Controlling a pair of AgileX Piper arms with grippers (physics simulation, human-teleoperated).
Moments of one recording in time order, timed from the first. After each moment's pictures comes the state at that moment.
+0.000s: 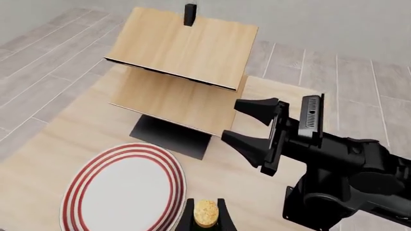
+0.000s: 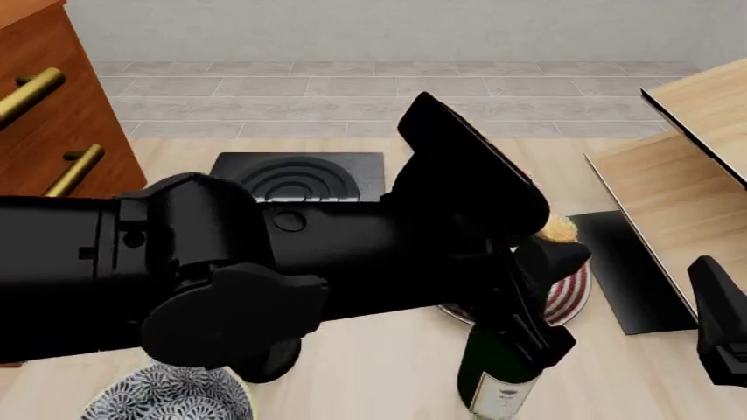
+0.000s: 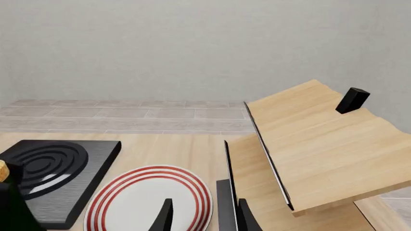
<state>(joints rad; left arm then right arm) -1.20 1.44 -1.01 -0.05 0.01 0.01 0.00 -0.01 0.00 -0.01</state>
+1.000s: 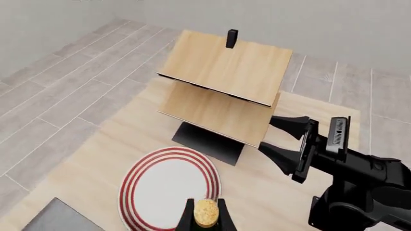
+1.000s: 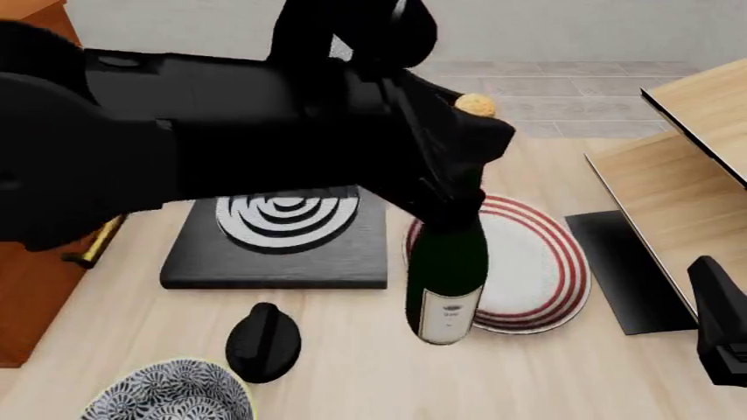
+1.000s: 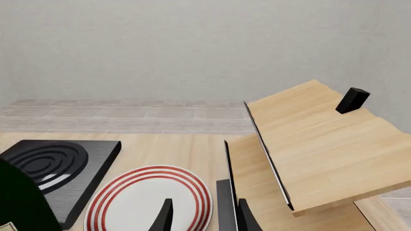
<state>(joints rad) -1.07 1.27 -1.10 0.18 0.06 0.01 0.00 -0.01 0.00 -0.01</state>
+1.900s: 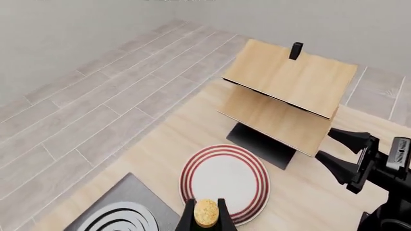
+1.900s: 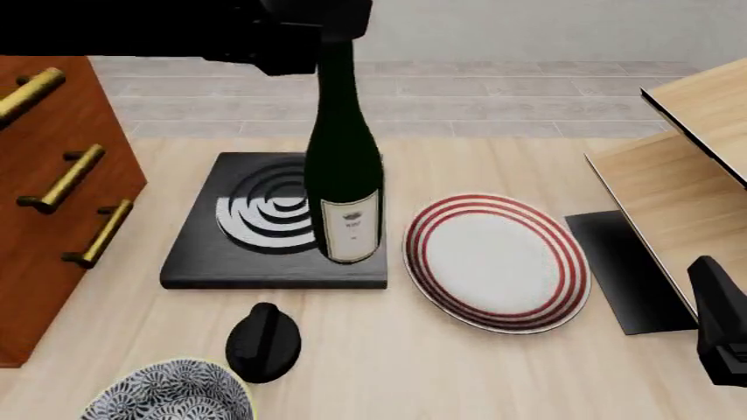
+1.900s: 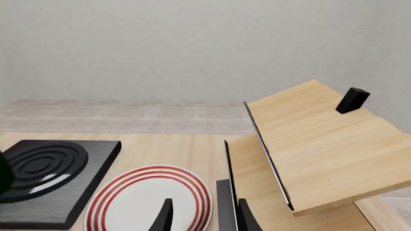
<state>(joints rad) -0.85 1.13 -1.21 0.42 0.10 0.01 0.00 -0.01 0.00 -0.01</state>
